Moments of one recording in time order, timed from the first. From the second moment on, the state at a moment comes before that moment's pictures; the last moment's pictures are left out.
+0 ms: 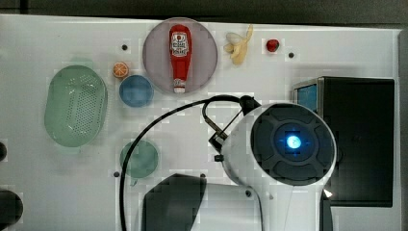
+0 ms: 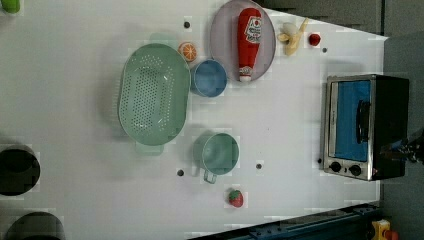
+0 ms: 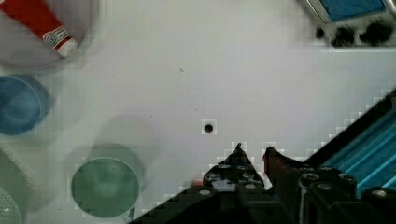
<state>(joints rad) 0.00 -0.27 -0.10 -2.05 -0.04 0.07 -0.20</state>
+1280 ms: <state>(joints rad) -0.09 0.00 -0.40 -2.22 -0.16 0.74 -0.90</state>
